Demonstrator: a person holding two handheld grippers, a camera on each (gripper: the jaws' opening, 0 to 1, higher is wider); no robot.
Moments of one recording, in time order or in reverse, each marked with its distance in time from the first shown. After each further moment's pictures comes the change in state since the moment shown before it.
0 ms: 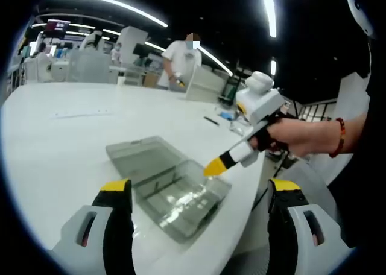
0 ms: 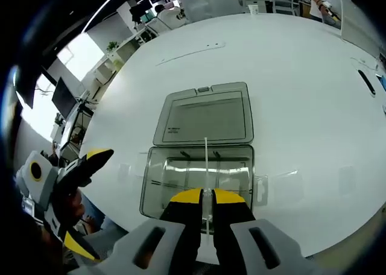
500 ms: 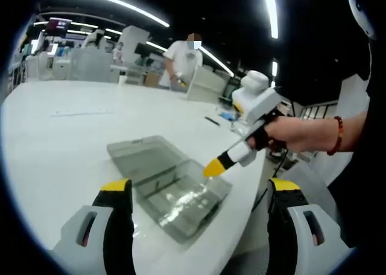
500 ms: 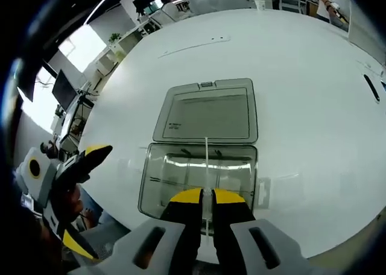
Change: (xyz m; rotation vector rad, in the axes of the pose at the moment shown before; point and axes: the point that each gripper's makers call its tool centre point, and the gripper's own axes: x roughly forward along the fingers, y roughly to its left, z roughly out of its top) left arm 0.000 0.003 -0.001 -0.012 -0.001 0.005; right arm 0.006 0.003 -0.002 -0.041 0.046 0.006
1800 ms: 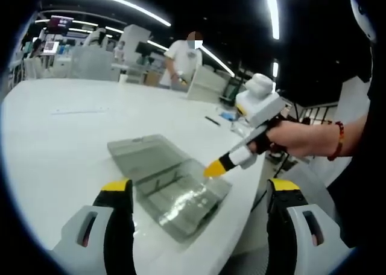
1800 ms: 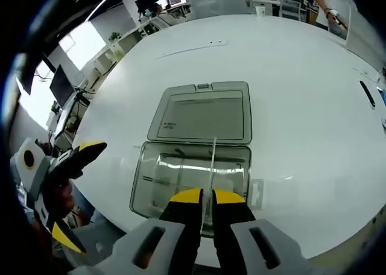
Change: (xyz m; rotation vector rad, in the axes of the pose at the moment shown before) left arm -0.001 0.000 -0.001 -0.012 0.002 0.001; right arm -0.002 -0.007 -0.004 -0.029 -0.035 -0.045
